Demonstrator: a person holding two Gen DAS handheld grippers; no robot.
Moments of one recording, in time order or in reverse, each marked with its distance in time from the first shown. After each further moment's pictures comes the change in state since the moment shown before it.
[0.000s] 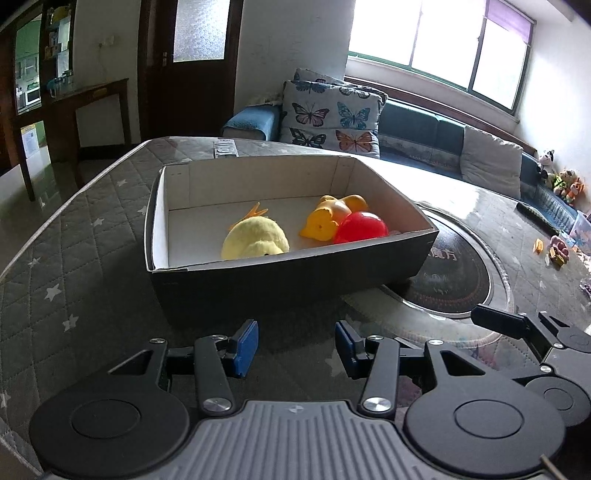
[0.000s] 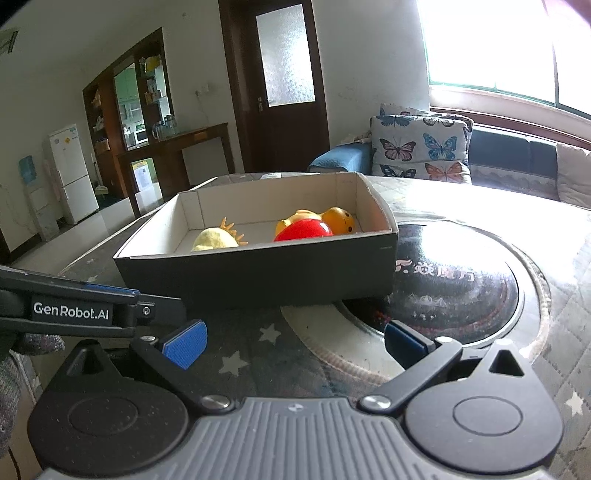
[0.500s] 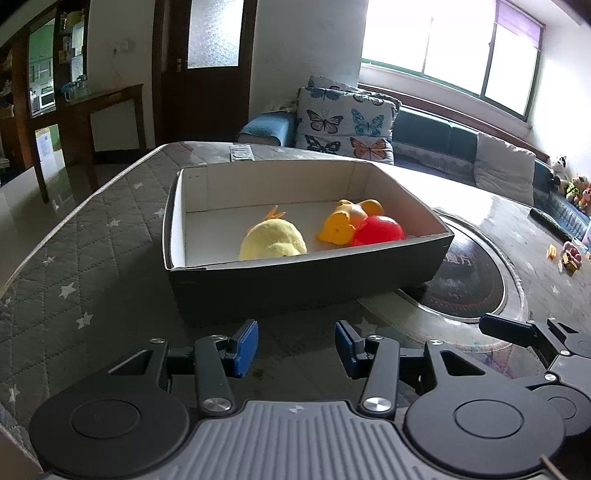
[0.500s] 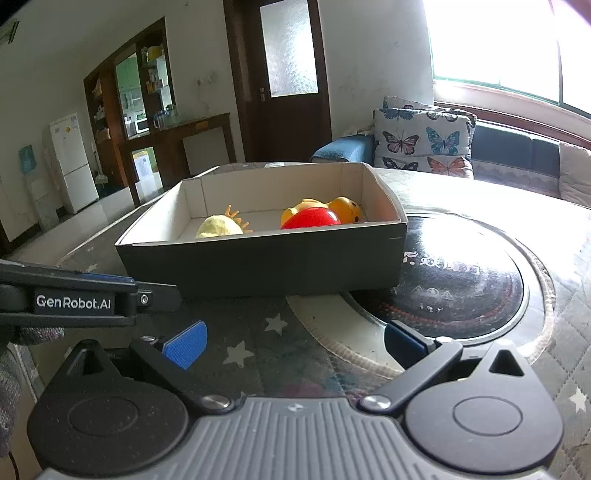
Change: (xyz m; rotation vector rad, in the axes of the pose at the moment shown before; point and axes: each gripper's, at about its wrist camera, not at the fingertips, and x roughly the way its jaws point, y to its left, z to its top) left arm -0.004 0.004 -0.003 -0.012 -0.030 0.049; right arm 0.005 0.007 -0.001 -0.023 0.031 -0.003
